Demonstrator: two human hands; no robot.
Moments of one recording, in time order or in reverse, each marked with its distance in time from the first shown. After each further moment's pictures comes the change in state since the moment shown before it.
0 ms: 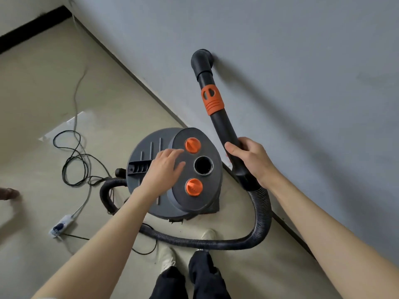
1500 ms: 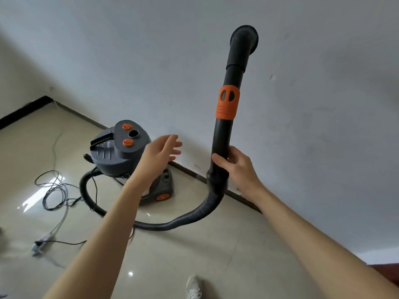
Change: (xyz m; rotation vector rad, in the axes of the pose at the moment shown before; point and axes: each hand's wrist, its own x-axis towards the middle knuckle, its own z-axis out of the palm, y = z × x) left_hand -0.470 0.344 0.057 -0.701 0.114 0.230; right_hand -0.572 0.155 -0.147 0.243 0.317 -0.306
